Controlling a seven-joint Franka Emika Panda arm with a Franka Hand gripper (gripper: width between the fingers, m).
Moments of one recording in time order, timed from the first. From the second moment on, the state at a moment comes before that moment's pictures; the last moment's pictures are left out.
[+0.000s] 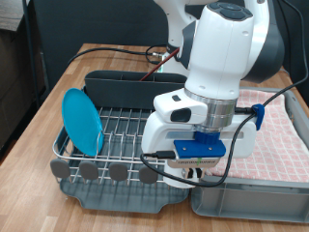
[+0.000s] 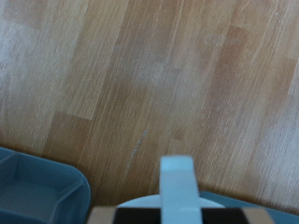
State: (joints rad) arm 0.25 0.60 -0.24 -1.68 0.00 2.47 0.51
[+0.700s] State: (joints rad) arm 0.24 0.62 -0.23 -1.63 0.00 2.39 0.49
